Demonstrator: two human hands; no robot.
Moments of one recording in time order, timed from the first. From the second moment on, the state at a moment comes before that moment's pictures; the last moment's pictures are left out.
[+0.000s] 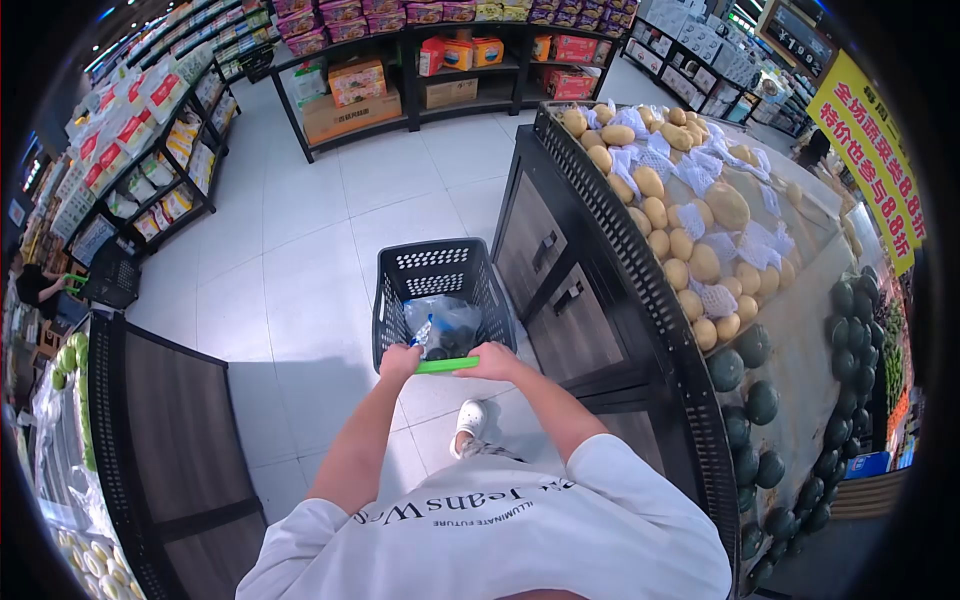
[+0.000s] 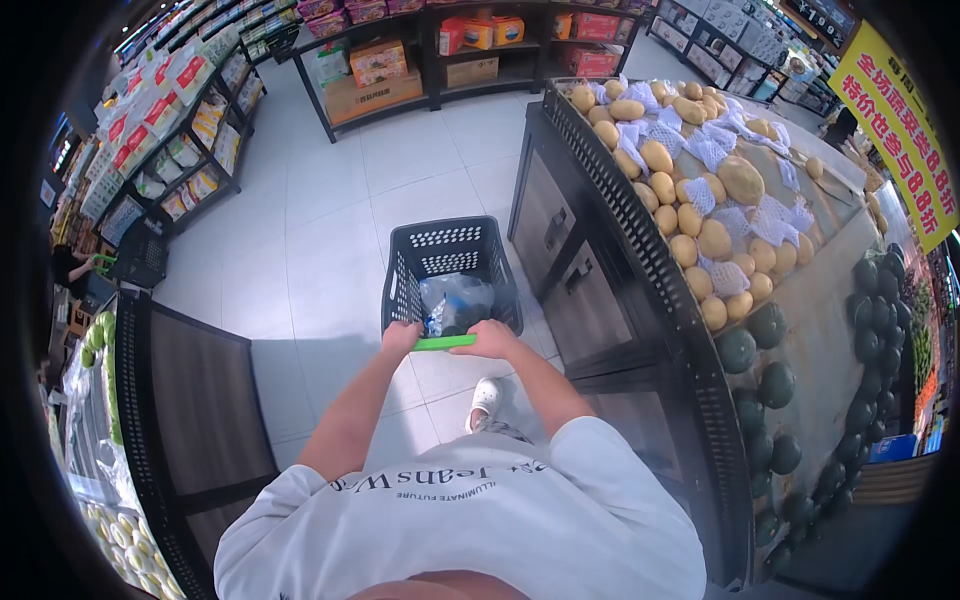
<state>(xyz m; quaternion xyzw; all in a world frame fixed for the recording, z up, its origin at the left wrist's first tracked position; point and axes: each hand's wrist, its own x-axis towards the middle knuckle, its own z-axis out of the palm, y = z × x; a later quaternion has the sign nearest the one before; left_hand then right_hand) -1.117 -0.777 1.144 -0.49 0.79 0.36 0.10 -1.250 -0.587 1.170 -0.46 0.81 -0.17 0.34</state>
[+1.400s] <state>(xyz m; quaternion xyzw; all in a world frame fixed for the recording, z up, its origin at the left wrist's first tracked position) -1.444 -1.067 1.146 -0.33 0.85 0.38 0.13 -1.500 -0.846 1.172 -0.29 0.88 -0.21 0.32</state>
